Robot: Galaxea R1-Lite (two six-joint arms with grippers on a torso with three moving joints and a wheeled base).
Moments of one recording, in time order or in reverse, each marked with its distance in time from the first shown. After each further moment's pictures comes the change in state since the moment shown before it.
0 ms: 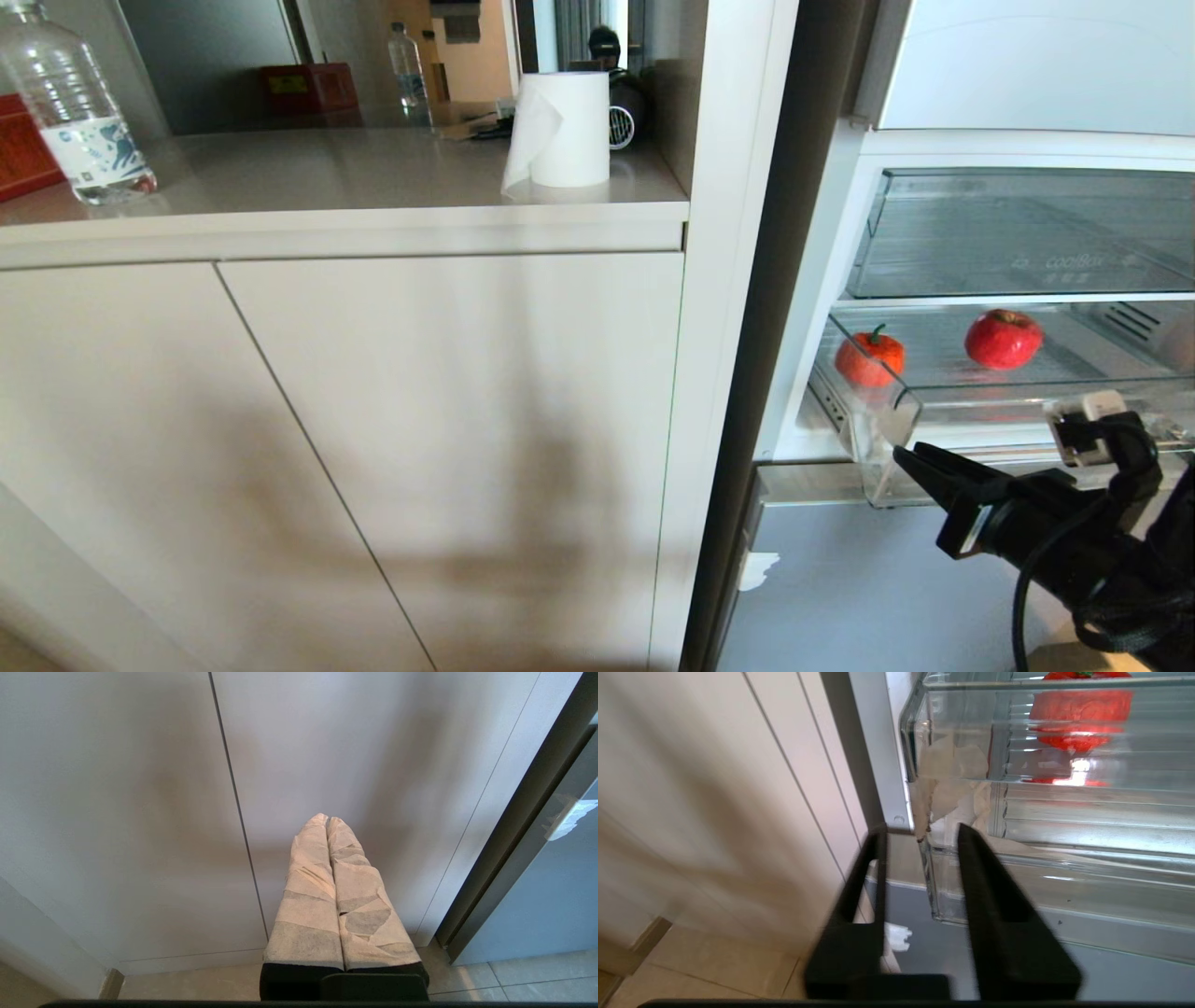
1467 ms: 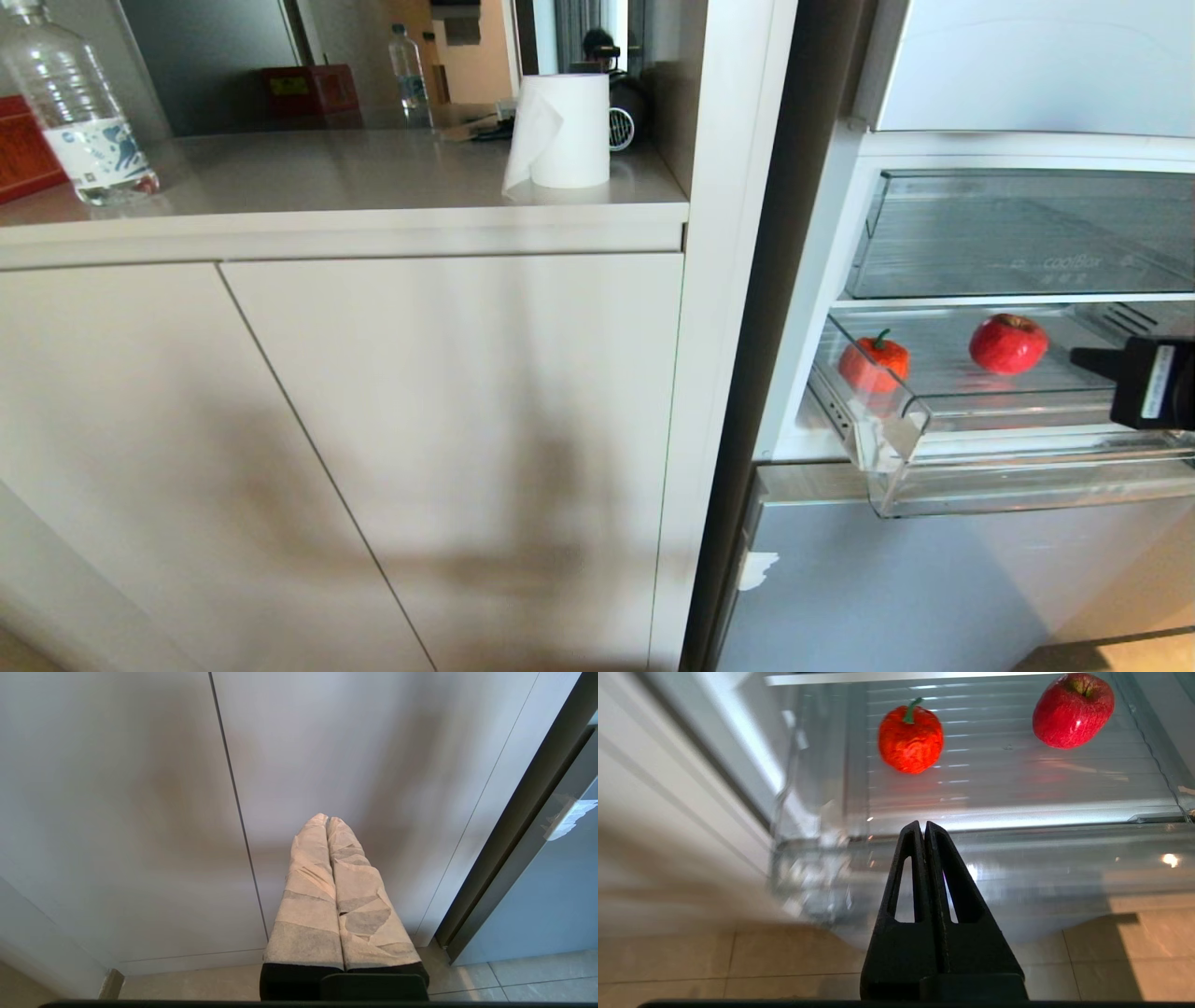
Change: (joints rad) left arm 0.000 0.000 0.000 0.000 0.000 0.000; right arm -0.140 -0.374 -0.776 1.387 -0.175 -0.015
